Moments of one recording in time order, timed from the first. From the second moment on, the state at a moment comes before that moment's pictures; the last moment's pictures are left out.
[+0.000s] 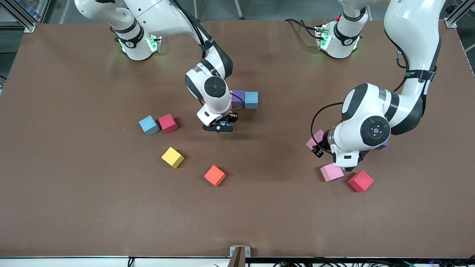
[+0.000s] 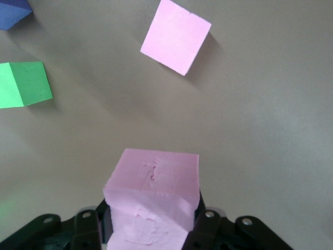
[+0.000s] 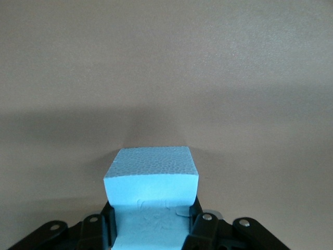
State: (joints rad) left arm -0.04 0.50 -0.35 -1.59 0.04 1.87 -1.18; right arm 0.81 0.59 -0.03 -1.81 0.08 2.35 0.80
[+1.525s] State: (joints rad) left arm -0.11 0.52 -0.38 -1.56 0.04 1.93 -1.18; right arm 0.81 0.59 -0.04 -1.78 0.08 2.31 0.79
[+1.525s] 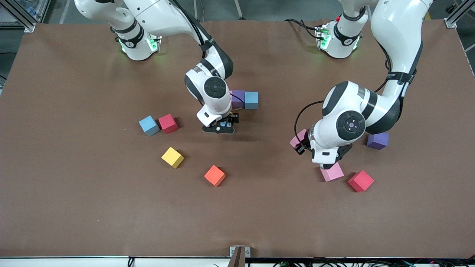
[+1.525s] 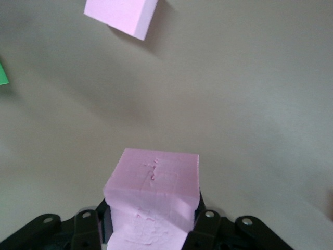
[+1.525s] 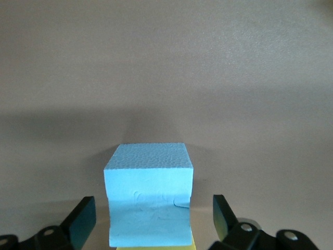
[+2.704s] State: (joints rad) left arm -0.23 0.52 -0.37 -1.55 0.04 1.89 -1.51; right arm 0.81 0.59 -0.04 -1.77 0.03 2.26 0.79
